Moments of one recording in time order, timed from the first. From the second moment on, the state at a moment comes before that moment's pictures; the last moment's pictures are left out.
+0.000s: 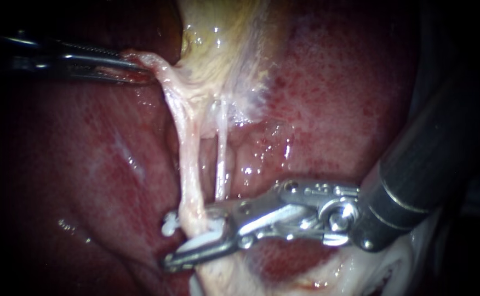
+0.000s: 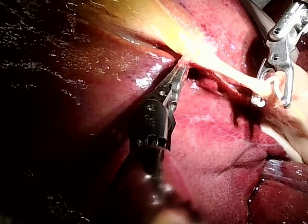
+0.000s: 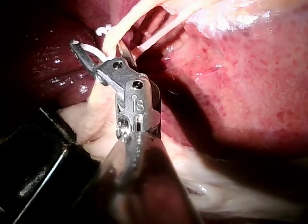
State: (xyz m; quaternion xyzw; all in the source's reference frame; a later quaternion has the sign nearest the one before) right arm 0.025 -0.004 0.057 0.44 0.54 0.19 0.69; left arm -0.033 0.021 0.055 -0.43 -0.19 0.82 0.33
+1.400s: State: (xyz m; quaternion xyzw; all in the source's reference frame) right arm 0.024 -0.003 0.058 0.50 0.51 0.19 0.67; left arm -0.033 0.021 0.055 -0.43 -0.19 0.82 0.33
